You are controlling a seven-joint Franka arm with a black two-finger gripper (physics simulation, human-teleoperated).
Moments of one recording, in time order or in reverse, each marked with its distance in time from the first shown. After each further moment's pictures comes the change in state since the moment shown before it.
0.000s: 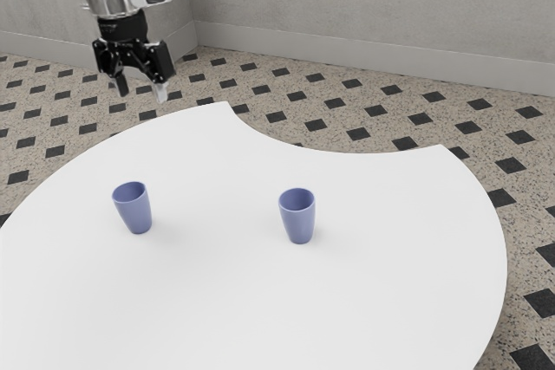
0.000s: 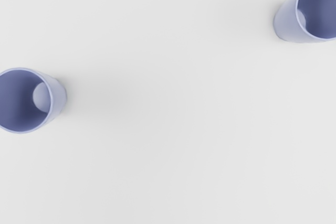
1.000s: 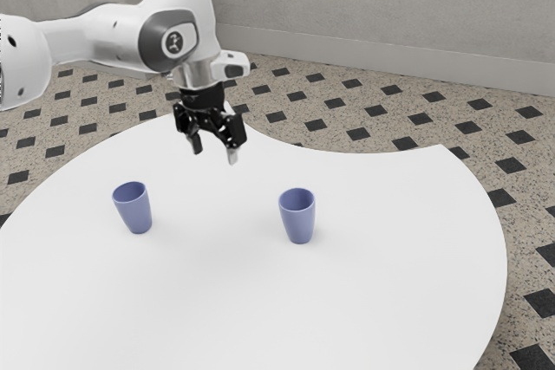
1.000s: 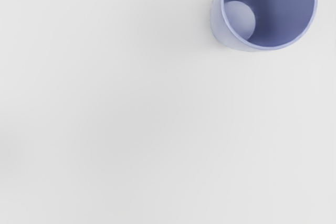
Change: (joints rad) arm -0.101 0.119 -0.063 -0.174 -0.030 0.284 -0.026
